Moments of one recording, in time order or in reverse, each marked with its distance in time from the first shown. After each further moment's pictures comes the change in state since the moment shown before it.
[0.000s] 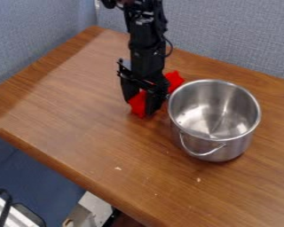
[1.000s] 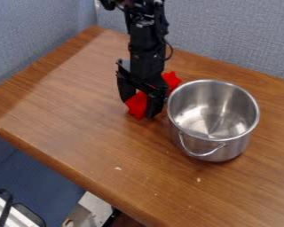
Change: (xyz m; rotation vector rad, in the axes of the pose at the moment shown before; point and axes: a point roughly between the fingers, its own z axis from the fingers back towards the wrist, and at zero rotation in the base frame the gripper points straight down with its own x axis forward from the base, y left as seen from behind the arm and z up) arm -0.005 -0.002 -0.002 0.034 0.004 -0.018
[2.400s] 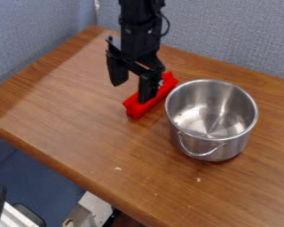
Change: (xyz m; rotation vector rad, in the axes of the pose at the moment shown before) arm -0.025 -0.005 0.047 0.033 -0.006 0.004
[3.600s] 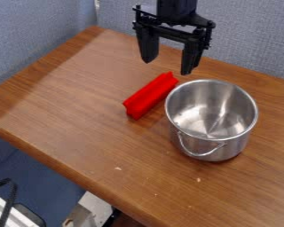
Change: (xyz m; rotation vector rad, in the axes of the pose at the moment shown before) arm 0.017 -0.047 0.063 -0.079 0.009 0.188
